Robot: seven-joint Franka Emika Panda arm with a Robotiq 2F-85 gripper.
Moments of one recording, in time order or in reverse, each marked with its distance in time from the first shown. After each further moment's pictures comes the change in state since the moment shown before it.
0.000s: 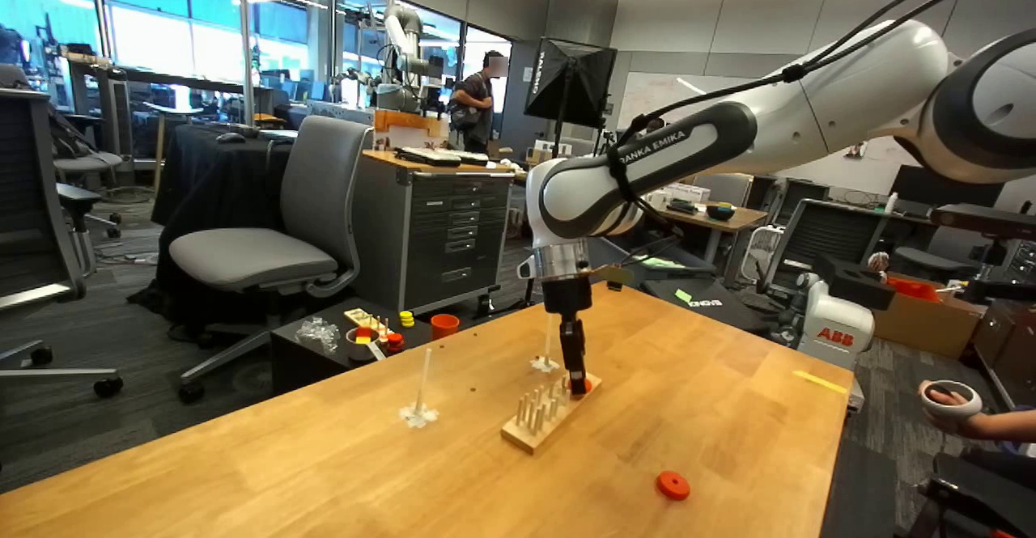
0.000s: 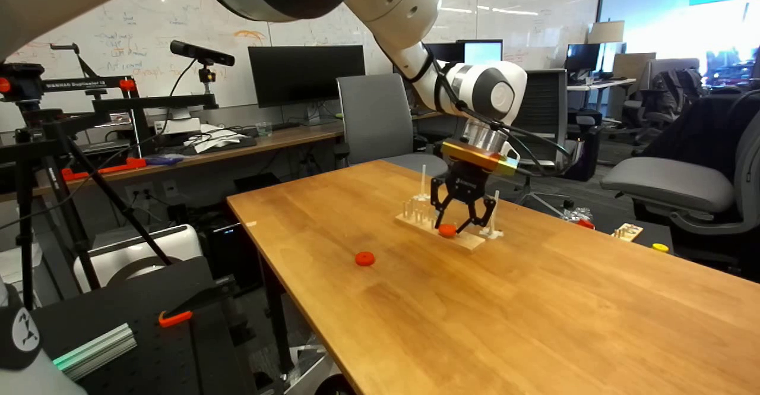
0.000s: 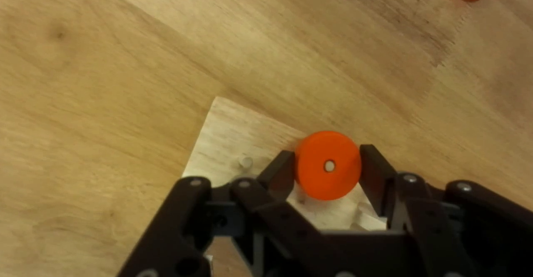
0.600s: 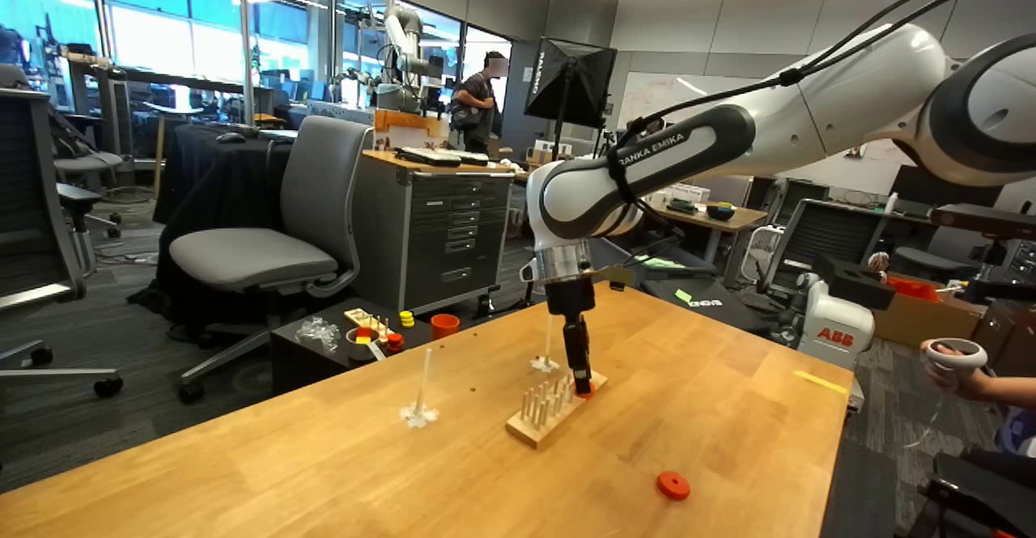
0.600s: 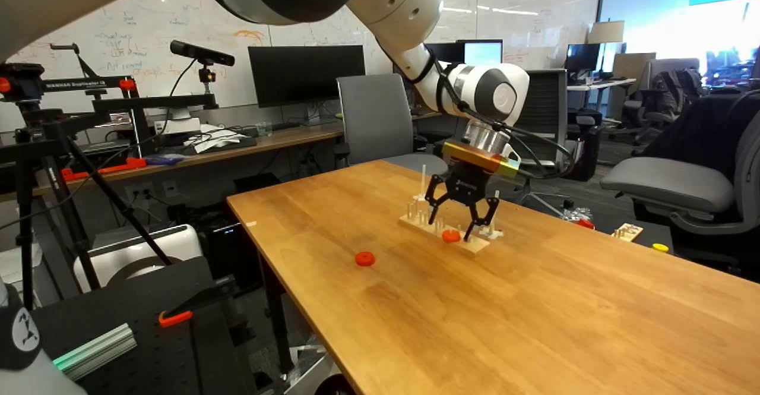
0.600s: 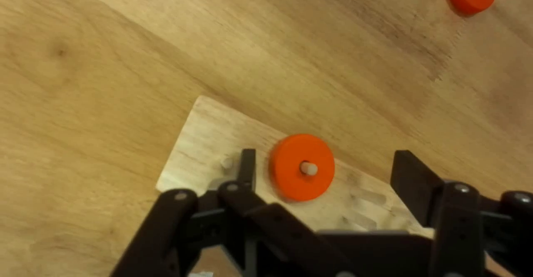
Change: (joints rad) arm -0.003 0.008 -0.003 0.014 0.000 -0.036 -0.008
